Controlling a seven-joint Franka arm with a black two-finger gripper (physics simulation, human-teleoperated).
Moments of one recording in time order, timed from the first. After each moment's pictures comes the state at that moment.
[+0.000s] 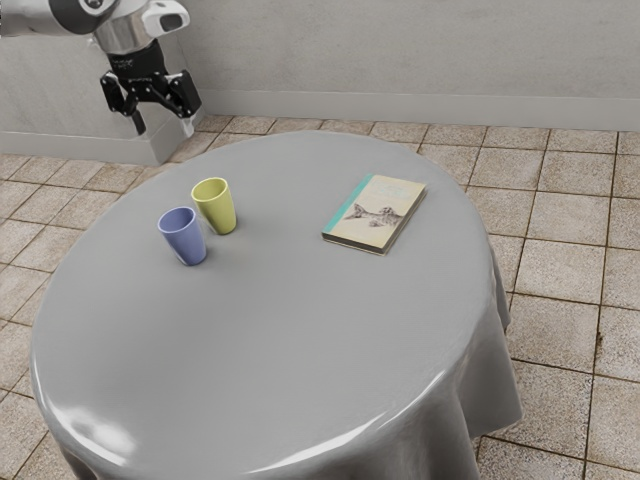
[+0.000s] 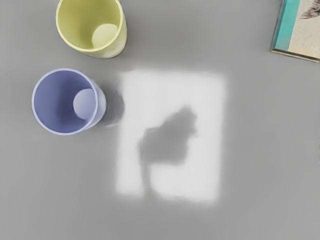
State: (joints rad) arm -0.06 0.08 0.08 -1.47 0.03 1.53 -0.05
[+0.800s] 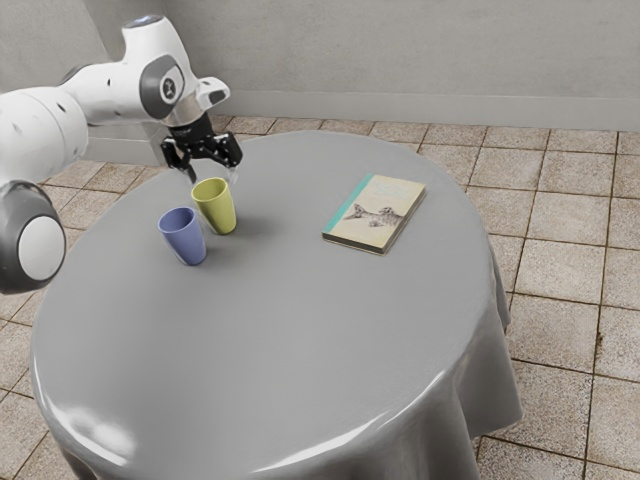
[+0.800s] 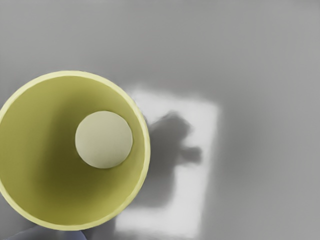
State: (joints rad) arm 0.03 0.49 0.11 -1.41 -0.08 1.92 -0.02
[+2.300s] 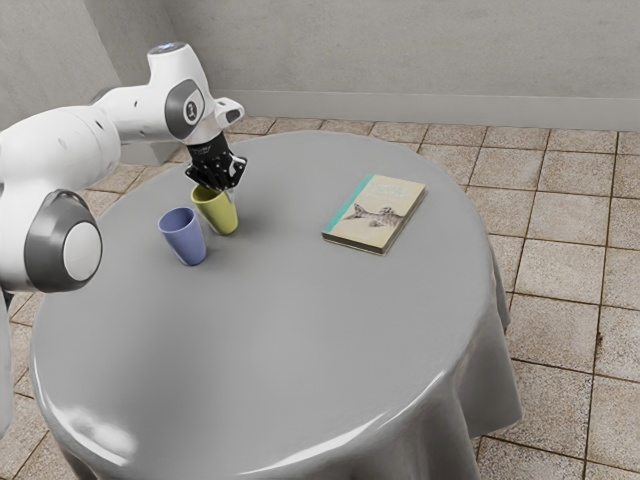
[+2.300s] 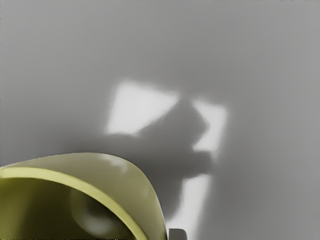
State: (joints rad) arm 0.04 0.66 0.11 -1.29 -0.09 1.95 -0.11
